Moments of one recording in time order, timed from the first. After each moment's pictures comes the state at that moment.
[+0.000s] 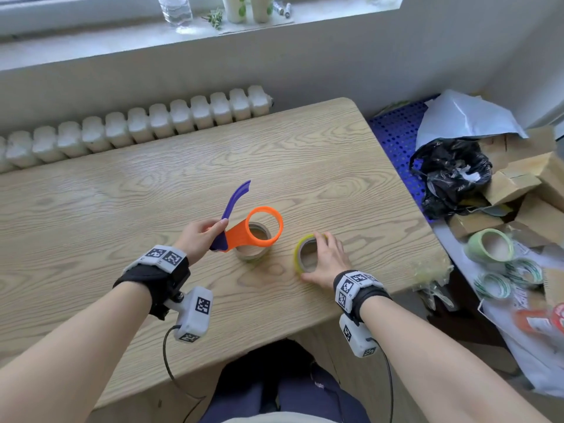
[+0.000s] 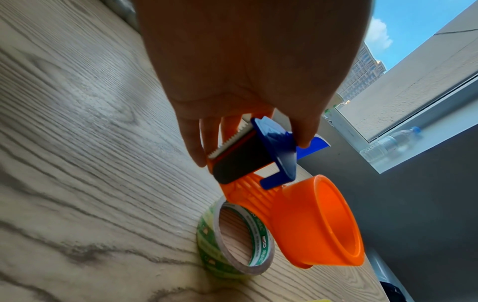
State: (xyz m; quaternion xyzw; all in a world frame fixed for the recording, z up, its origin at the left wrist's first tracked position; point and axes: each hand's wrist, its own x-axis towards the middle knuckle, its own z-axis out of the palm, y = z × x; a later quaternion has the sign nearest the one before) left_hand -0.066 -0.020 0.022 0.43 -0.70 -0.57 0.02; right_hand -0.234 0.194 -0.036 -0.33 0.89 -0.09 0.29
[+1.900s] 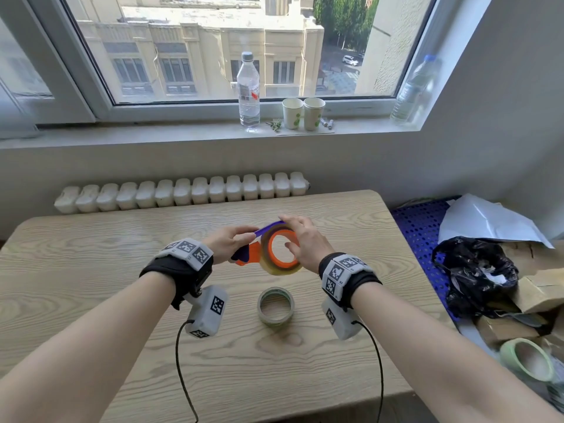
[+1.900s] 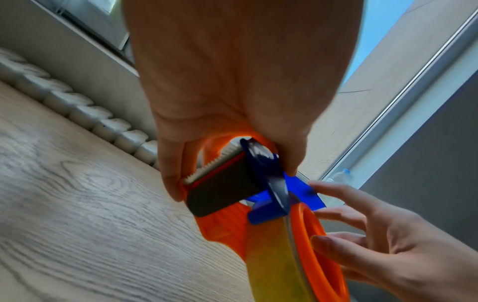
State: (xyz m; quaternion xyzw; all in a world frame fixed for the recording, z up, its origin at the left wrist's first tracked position) left_hand -0.082 -0.063 0.135 0.39 -0.78 -0.48 -0.03; right_hand -0.245 0.049 0.105 -0.53 0.79 -0.22 0.20
